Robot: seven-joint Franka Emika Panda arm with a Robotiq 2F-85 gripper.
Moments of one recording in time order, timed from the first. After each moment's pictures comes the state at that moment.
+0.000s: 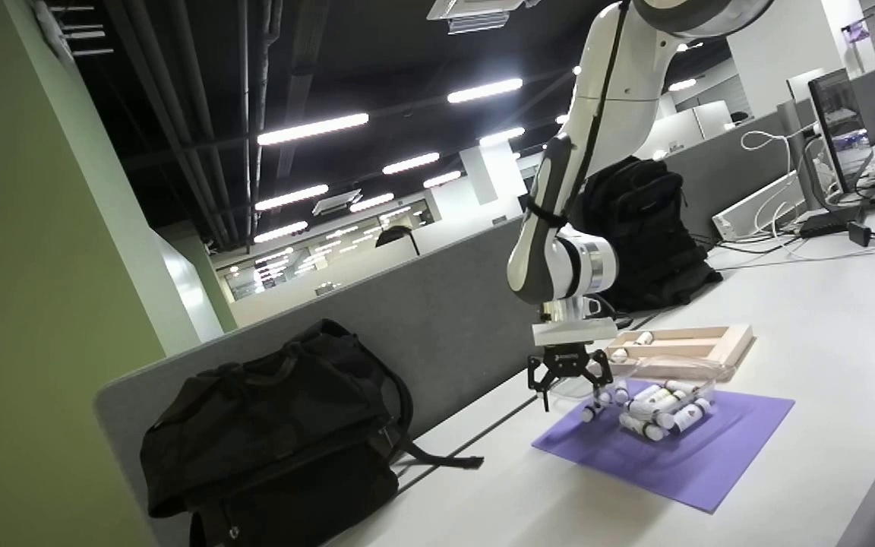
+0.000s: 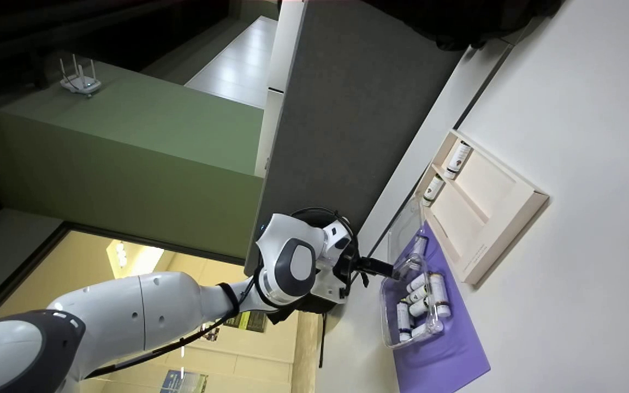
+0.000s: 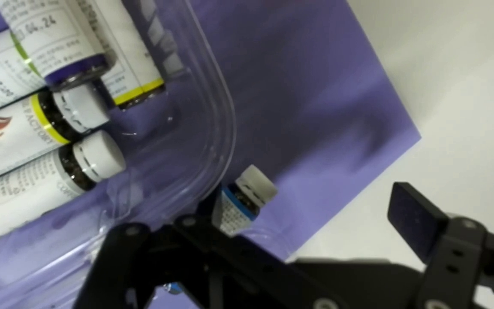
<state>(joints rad) 0.13 0.76 0.06 -1.80 0.45 2.66 0.41</state>
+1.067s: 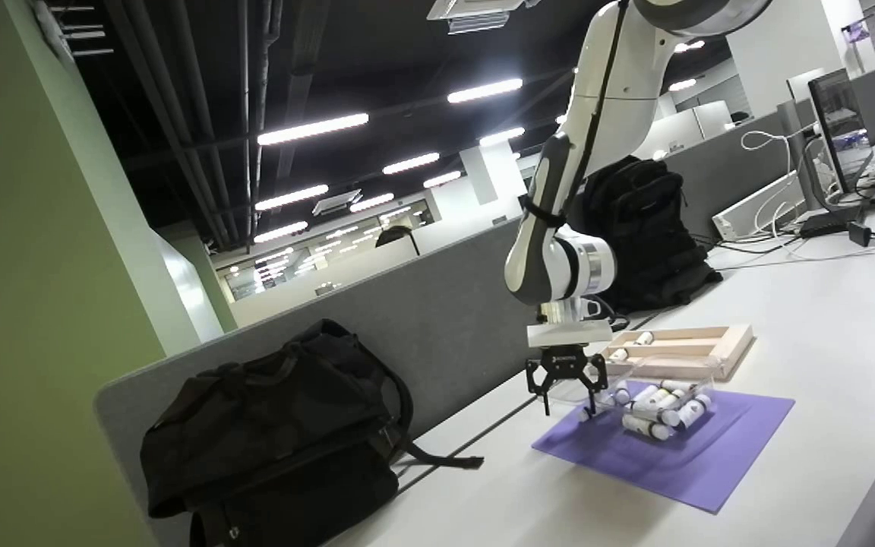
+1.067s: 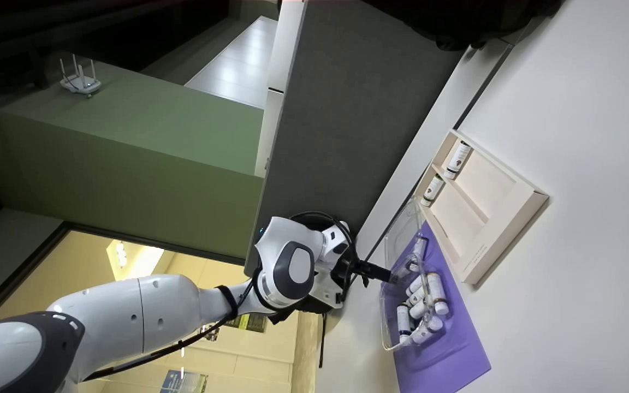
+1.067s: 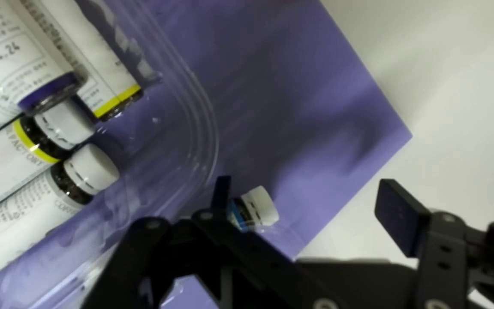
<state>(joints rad) 0.14 0.75 0.06 -1.81 0.46 2.66 0.48</state>
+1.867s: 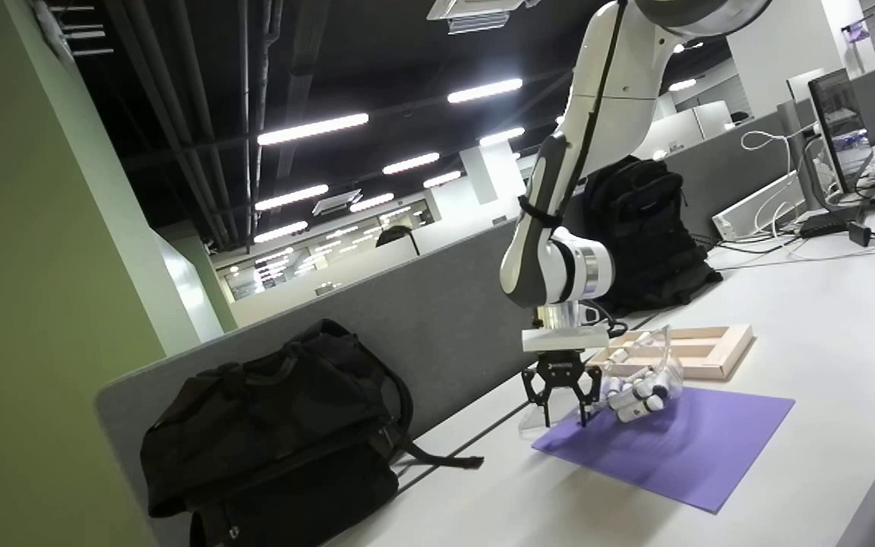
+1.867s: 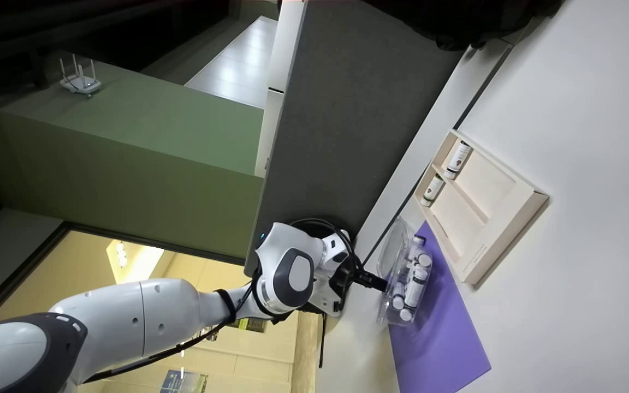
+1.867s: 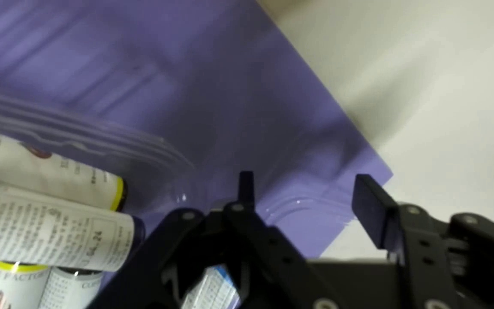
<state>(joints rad) 0.14 0.75 0.10 -1.82 0.50 2.65 0.48</state>
